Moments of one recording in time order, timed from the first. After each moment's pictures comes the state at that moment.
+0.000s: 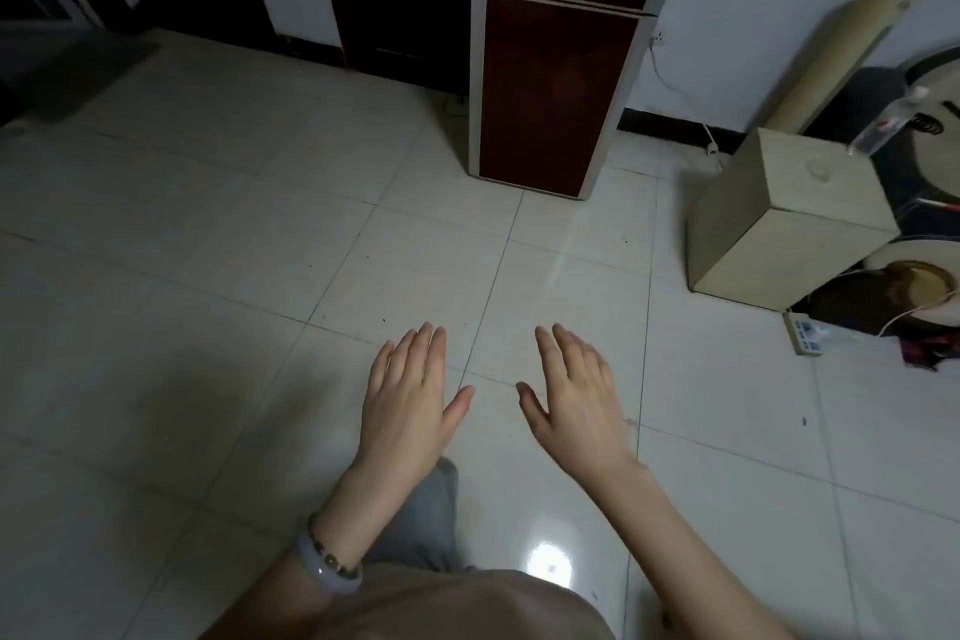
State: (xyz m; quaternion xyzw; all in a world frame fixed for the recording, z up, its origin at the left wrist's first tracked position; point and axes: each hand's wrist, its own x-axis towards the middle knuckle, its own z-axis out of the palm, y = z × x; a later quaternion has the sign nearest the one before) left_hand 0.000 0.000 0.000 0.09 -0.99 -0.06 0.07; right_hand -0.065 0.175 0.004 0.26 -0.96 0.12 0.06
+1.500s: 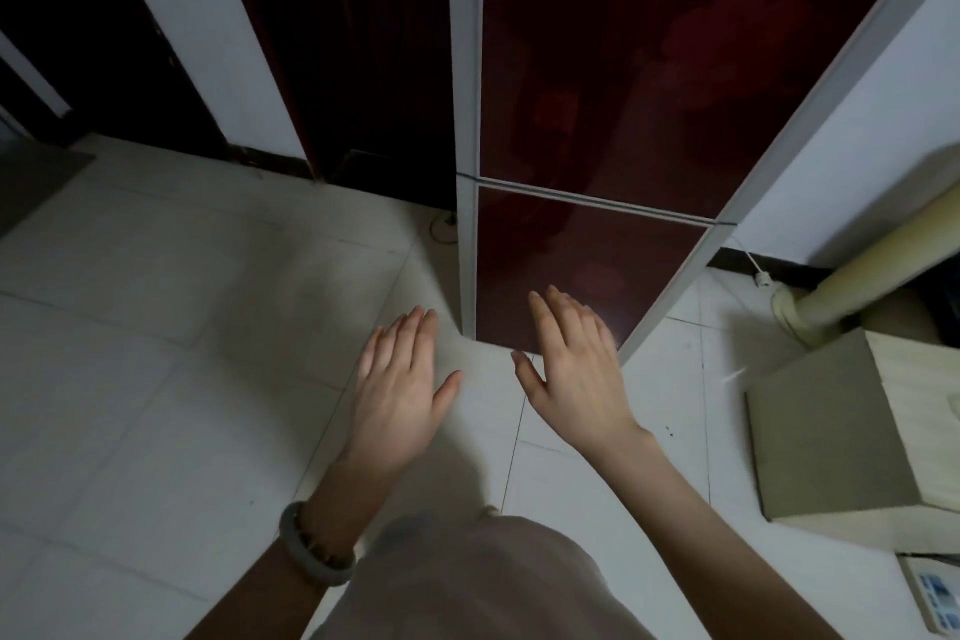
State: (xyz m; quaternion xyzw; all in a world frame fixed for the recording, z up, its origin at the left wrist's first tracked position) left_hand -0.725 -0.255 0.030 0.09 -0.99 -0.08 0.10; right_hand -0.800 -0.080 0.047 0.27 -0.94 0.14 0.13
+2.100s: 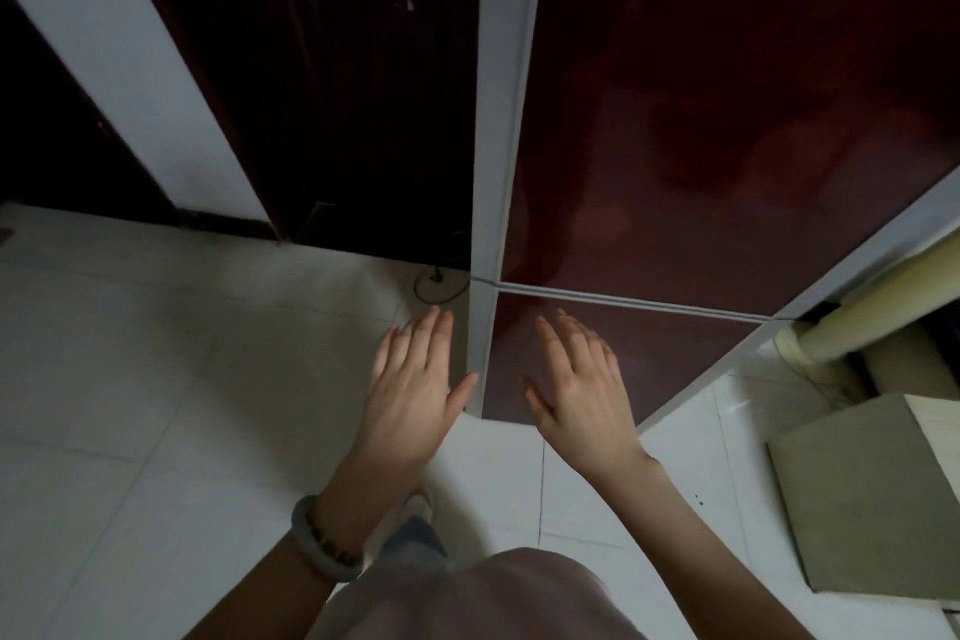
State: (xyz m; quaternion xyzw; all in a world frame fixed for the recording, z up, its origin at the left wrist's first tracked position) left_hand -0.946 -0.397 0.039 0.01 -0.99 -0.09 0.09; right_hand -0.979 -0.214 0.047 0.21 -0.96 0.13 0.12
